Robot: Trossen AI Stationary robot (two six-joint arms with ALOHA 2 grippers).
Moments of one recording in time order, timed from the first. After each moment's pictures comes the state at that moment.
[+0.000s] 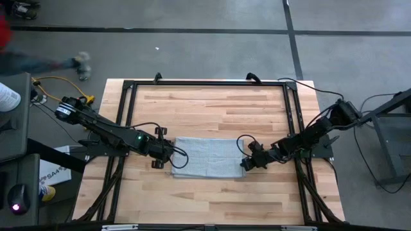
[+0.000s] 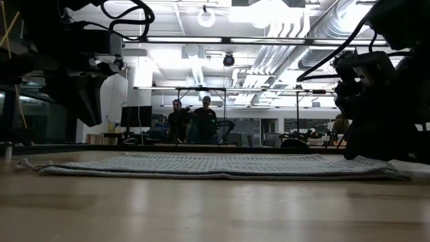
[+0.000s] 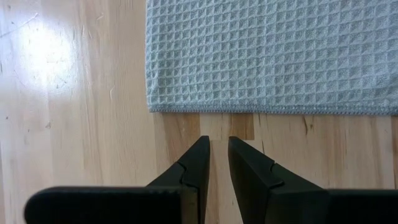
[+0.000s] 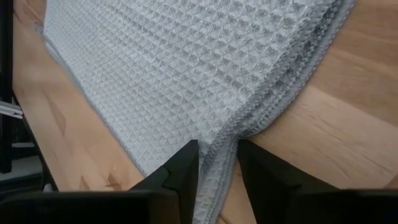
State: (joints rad) left arm -0.35 1.29 0.75 -0.68 -0.39 -0.19; right arm 0.39 1.43 0.36 0.22 0.19 1.49
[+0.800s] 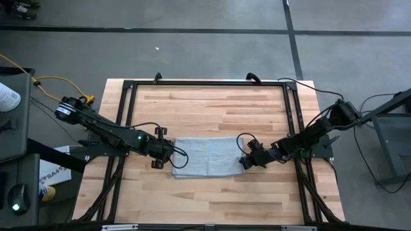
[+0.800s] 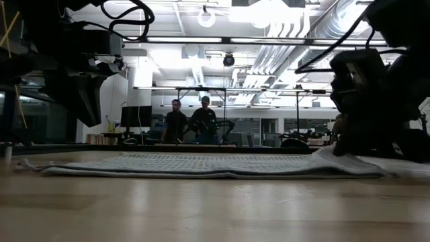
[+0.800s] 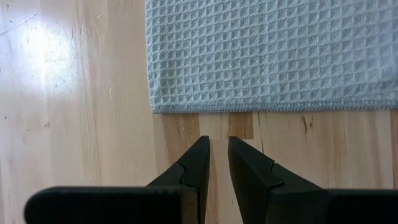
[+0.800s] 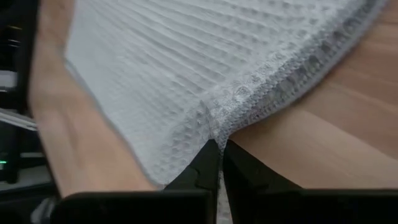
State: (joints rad) left arm -0.35 1.29 0.75 -0.68 -0.38 -0.19; right arm 0.39 1.43 0.36 0.29 0.25 1.47
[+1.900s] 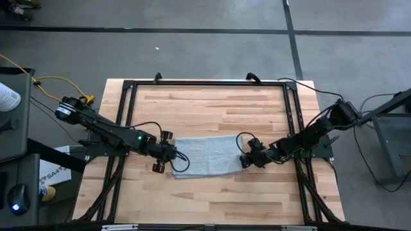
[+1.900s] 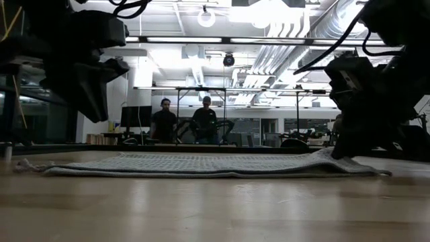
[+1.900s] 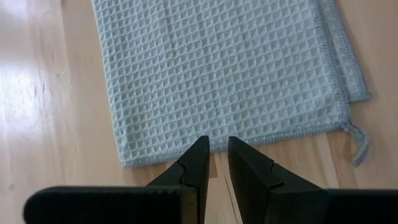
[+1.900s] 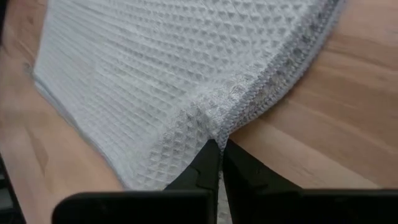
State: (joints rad) left arm -0.35 1.29 0.75 -0.53 -0.27 -0.06; right arm 0.39 1.43 0.42 0.13 0.32 1.49
